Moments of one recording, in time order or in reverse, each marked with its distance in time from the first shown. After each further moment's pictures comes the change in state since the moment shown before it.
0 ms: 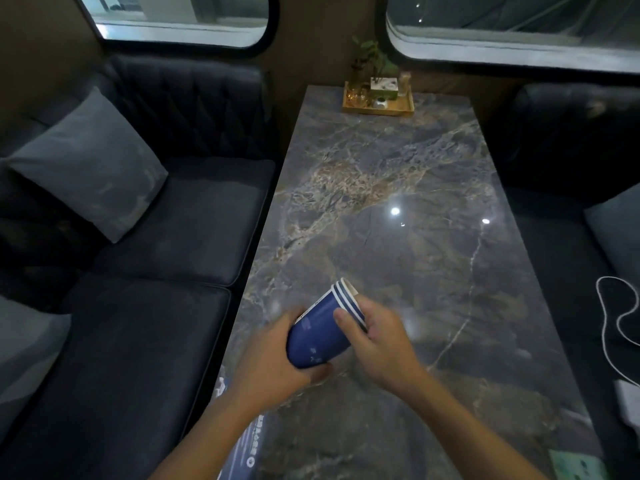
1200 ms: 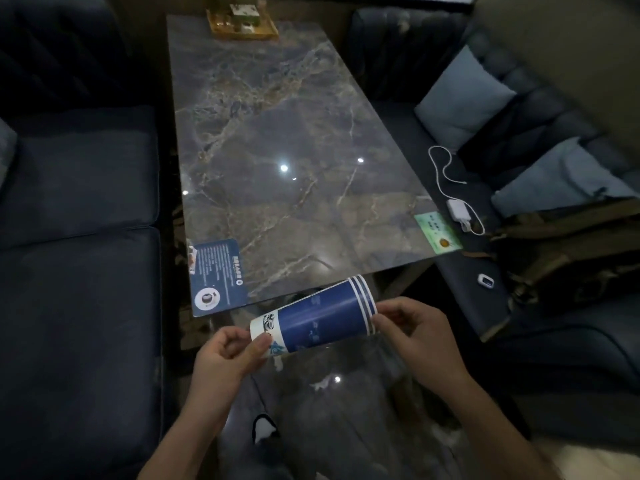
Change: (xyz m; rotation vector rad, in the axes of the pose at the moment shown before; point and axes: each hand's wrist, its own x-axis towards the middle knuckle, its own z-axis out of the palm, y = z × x) left_hand -0.304 -0.121 -0.001 -0.864 -0.173 -0.335; right_hand -0.396 -0.081 0.064 -0.064 0.438 0.305
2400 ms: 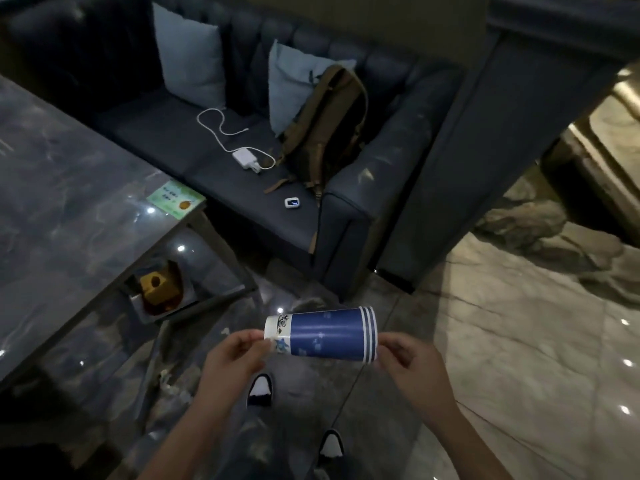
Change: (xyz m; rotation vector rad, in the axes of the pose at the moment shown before) left_hand -0.191 -0.165 0.350 0.576 -0.450 -0.133; right_hand -0.339 0.224 -0.249 0.198 0.590 0.560
